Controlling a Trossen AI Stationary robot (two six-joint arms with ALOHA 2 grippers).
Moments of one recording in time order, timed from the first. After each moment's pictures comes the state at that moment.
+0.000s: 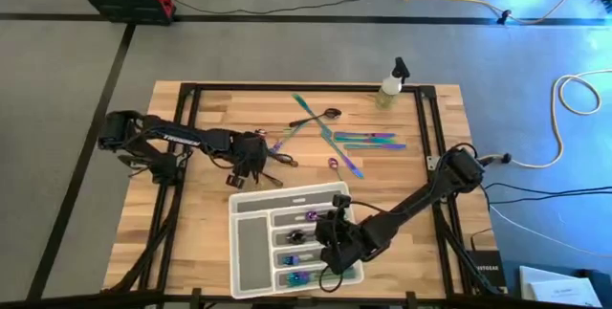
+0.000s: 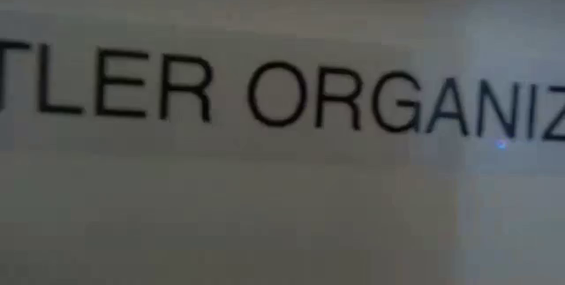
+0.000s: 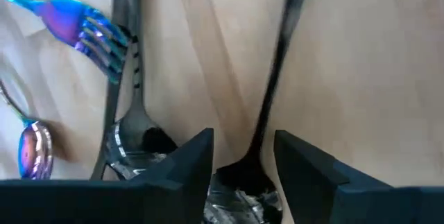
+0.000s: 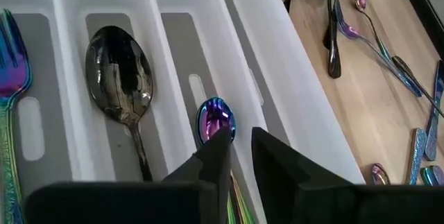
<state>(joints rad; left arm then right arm) 0.14 1.49 0.73 -0.54 -0.13 0.50 0.61 1.96 1.37 -0.62 0.71 0.55</state>
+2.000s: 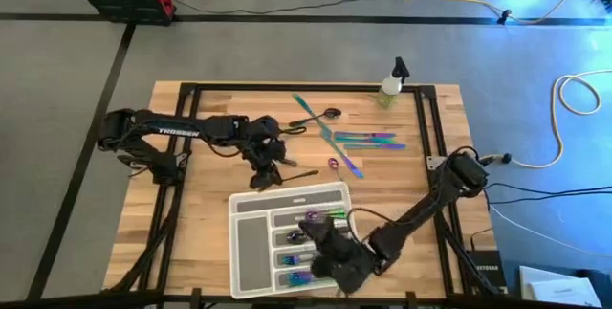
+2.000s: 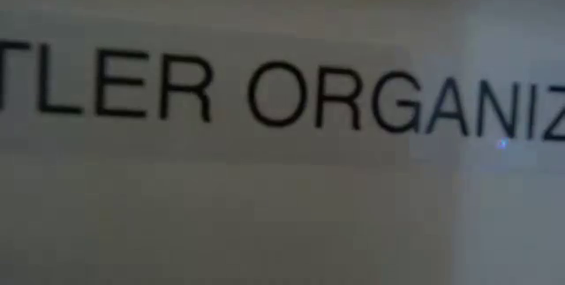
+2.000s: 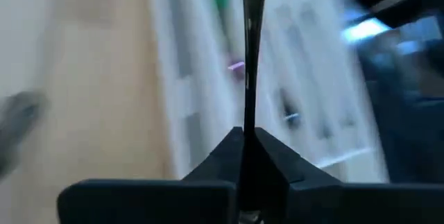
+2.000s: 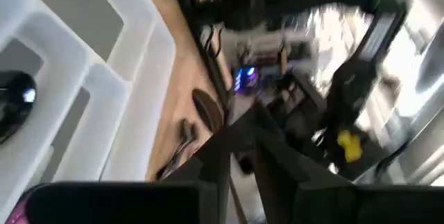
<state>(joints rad) 0.15 1.47 0.97 -0.37 0.61 -0.17 0.71 1.96 1.38 0.01 1.12 -0.86</state>
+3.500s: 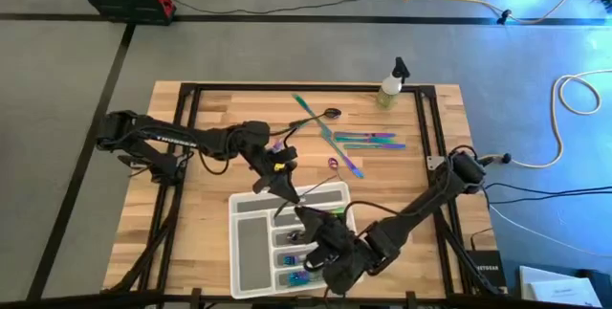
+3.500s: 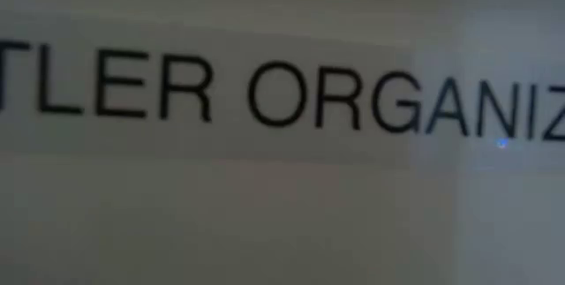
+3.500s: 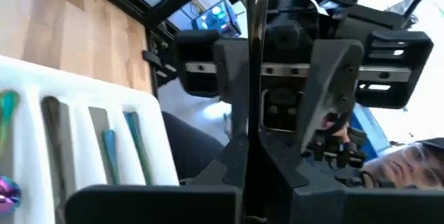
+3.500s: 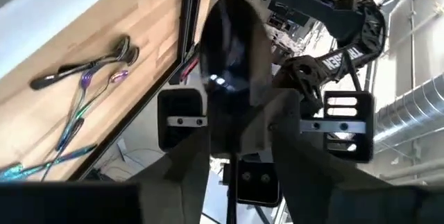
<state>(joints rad) 0.01 1.47 0.97 0.31 0.77 -0.86 0.66 1.97 1.72 -0.53 1.19 -1.26</state>
